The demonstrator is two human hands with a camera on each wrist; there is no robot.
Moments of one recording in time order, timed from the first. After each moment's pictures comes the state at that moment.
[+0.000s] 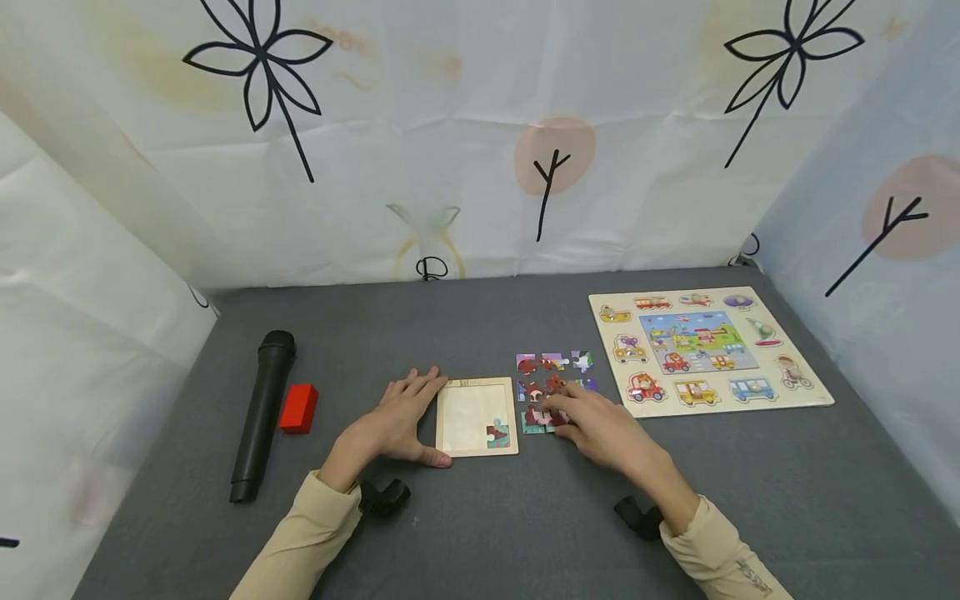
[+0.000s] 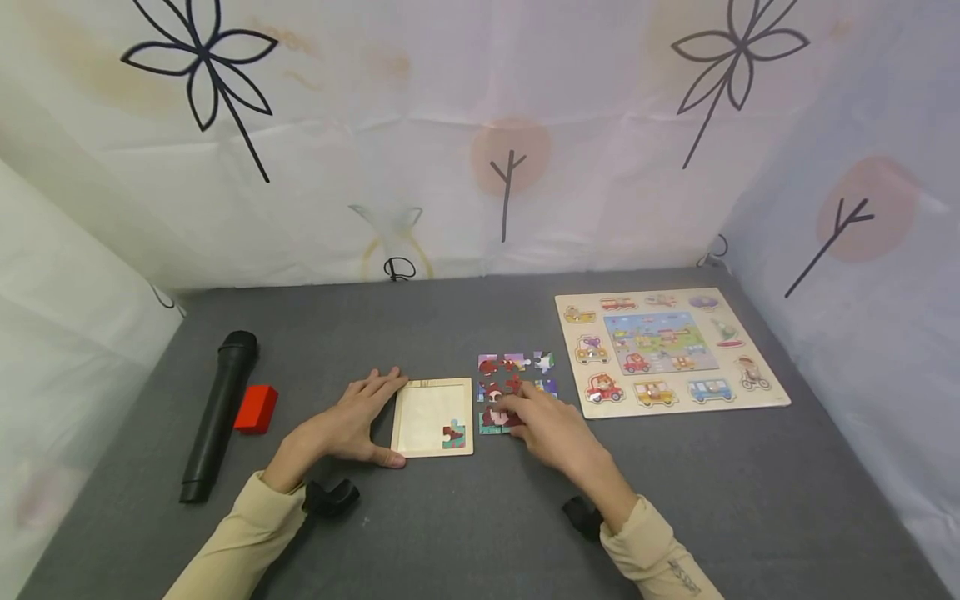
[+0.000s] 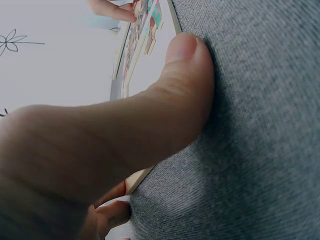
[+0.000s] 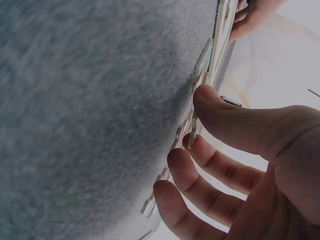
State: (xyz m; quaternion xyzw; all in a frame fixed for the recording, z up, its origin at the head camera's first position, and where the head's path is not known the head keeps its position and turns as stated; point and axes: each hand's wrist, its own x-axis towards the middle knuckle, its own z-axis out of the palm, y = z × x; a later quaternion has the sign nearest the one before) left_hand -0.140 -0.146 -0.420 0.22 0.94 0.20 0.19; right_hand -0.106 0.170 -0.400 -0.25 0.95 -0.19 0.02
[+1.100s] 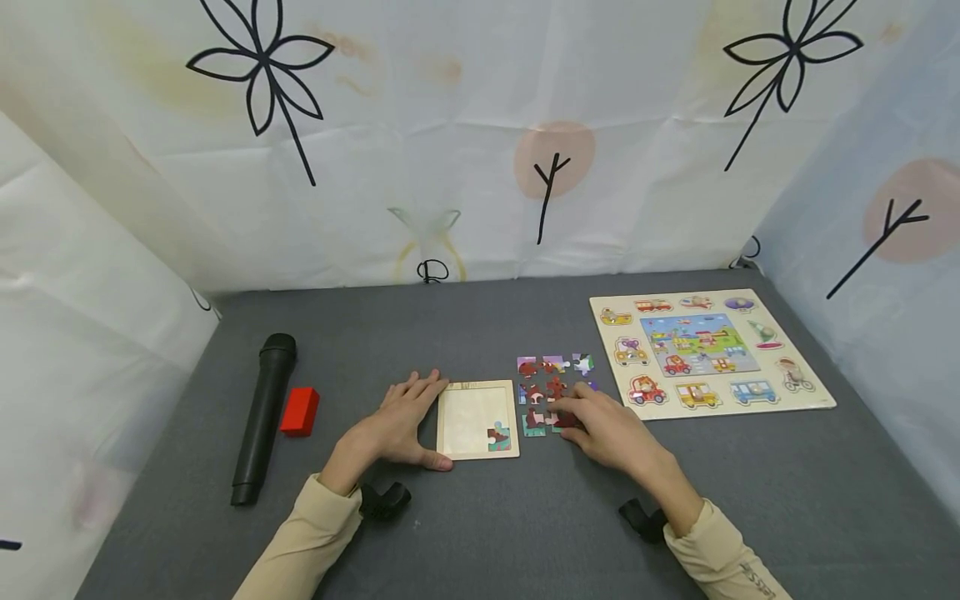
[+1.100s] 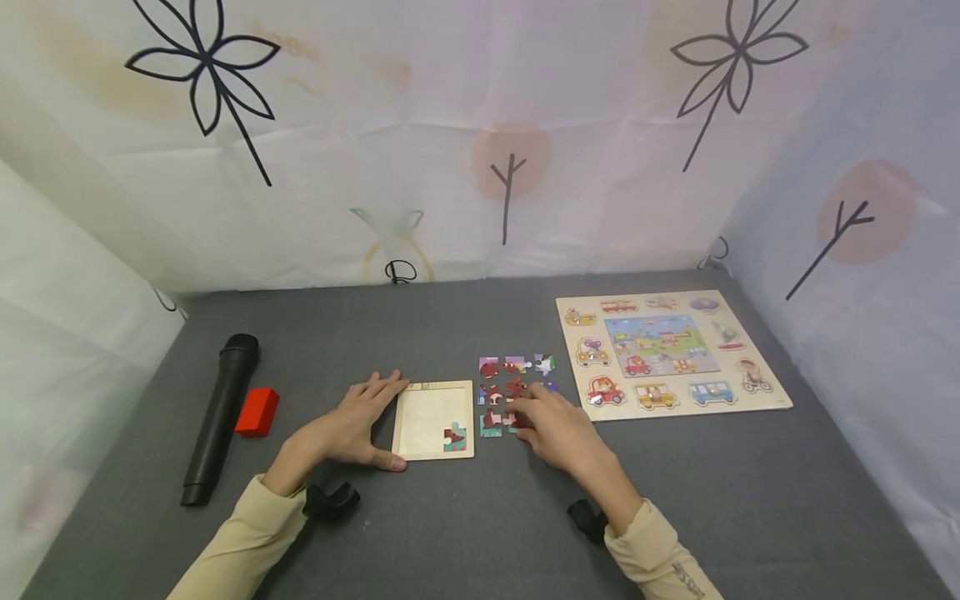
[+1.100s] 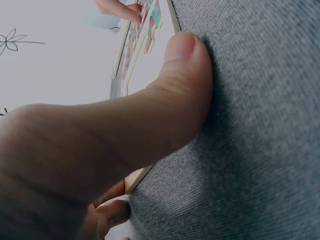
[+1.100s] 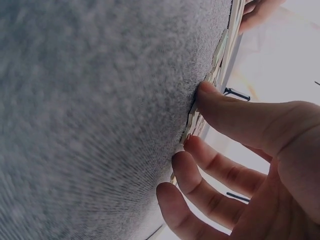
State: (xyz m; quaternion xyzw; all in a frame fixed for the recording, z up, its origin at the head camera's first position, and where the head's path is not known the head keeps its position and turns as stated) left_hand -0.141 -0.146 -0.421 0.22 0.94 0.20 0.19; right_hand -0.108 0.176 -0.405 -0.22 0.96 -0.19 0.03
